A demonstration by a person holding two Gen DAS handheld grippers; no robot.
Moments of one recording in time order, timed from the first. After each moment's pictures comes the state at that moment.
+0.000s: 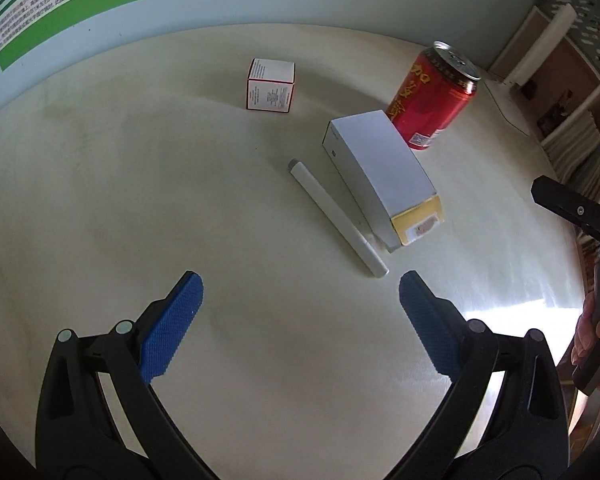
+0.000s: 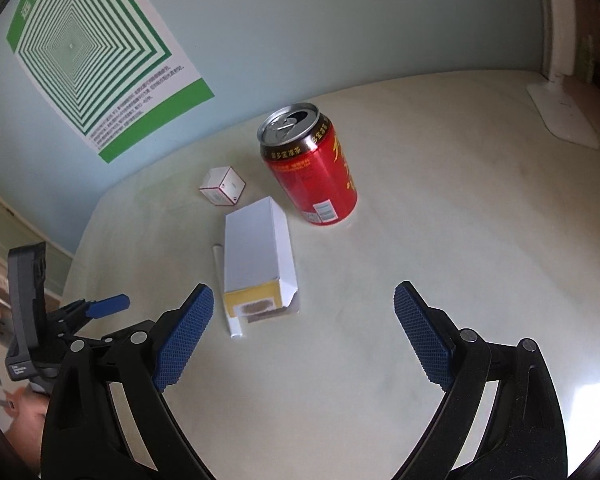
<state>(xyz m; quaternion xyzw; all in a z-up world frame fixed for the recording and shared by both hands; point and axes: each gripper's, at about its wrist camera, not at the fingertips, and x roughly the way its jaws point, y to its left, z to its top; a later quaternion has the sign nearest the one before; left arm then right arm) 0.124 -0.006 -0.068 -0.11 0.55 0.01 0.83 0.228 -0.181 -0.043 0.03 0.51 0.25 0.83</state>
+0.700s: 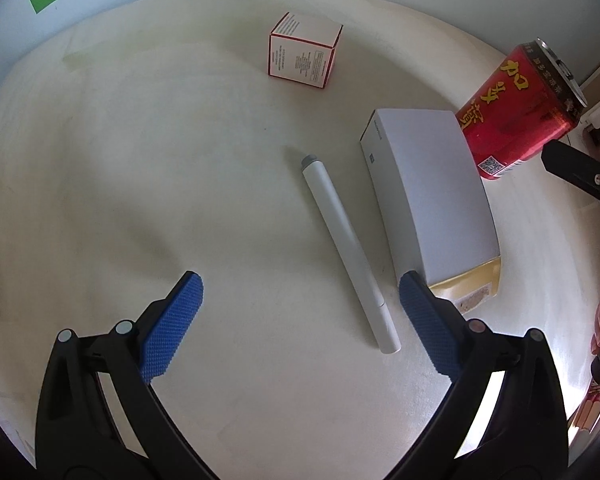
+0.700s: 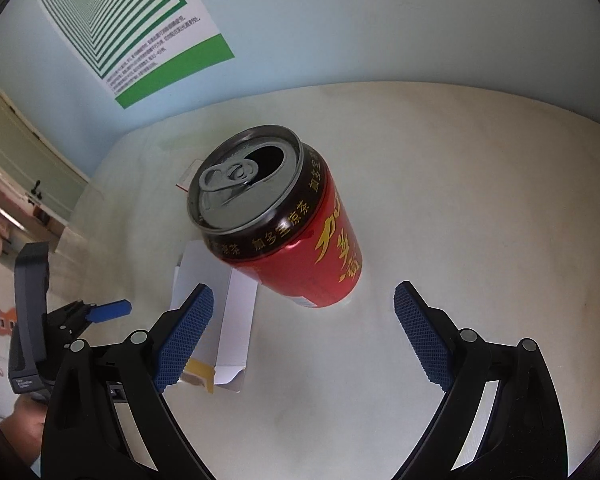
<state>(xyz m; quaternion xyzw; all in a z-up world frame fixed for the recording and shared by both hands) 0.161 -0.012 -0.116 -0.16 0.58 0.12 0.79 0.326 -0.149 -0.084 -0.05 0.54 0.34 0.77</state>
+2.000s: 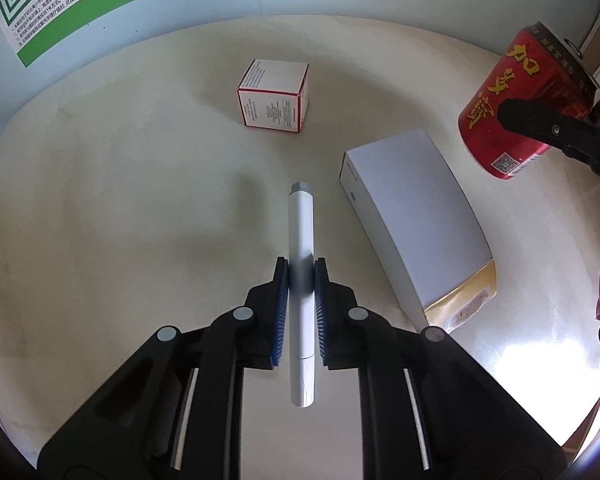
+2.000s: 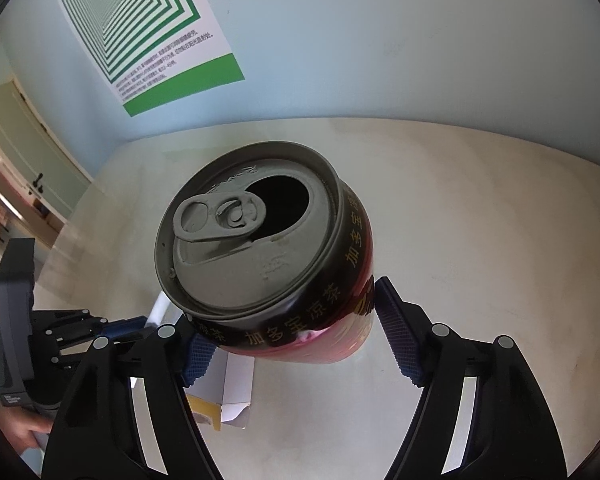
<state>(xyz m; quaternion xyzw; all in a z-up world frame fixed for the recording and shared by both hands) 0.170 -0.005 -0.098 -0.09 0.56 0.12 0.82 0.334 -0.136 -0.070 -0.06 0.49 0.36 0.79</state>
